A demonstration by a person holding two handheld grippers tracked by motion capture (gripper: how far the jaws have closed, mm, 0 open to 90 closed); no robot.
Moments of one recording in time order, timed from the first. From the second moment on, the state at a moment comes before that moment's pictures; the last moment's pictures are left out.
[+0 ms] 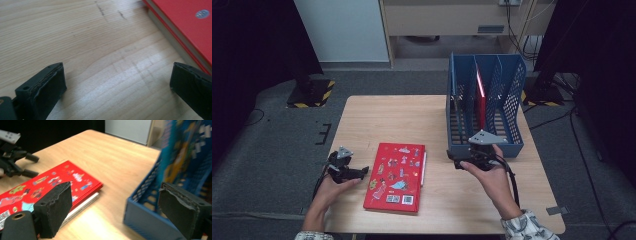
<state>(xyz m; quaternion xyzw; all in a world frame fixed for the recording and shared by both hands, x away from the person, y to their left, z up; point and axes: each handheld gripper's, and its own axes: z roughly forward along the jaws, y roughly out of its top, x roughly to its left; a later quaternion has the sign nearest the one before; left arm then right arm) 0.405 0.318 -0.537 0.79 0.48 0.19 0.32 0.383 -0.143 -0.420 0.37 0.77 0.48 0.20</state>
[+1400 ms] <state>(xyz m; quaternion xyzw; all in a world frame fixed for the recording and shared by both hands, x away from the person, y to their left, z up) 0.386 0.313 -0.511 0.77 0.46 0.20 0.39 0.361 -0.054 -0.501 0.30 0.86 0.40 0.11</state>
